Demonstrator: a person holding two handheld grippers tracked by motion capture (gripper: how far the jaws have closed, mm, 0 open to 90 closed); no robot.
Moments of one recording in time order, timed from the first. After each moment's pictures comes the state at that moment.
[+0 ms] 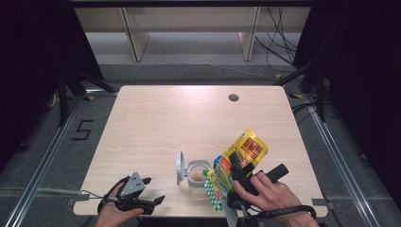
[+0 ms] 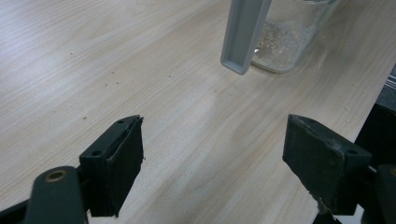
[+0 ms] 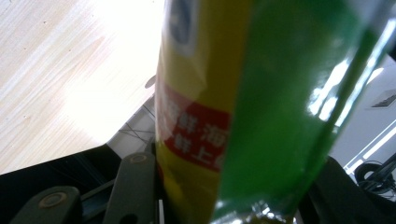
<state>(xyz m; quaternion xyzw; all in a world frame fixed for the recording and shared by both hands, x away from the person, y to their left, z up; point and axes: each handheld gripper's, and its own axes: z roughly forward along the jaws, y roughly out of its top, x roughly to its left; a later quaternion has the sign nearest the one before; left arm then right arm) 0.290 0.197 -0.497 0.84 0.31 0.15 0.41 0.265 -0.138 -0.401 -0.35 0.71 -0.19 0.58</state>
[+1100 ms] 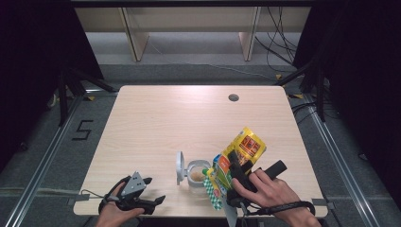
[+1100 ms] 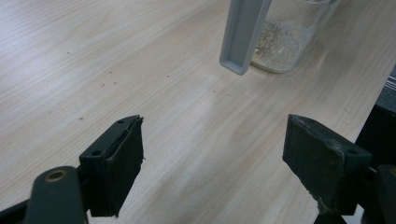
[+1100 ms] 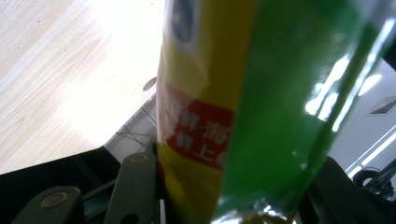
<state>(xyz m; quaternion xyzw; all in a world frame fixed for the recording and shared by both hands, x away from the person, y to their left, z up) 0.291 0.194 -0.499 0.84 0.32 0.14 0.42 0.270 -0.137 -0.399 -0.36 0.71 -0.18 0.58</state>
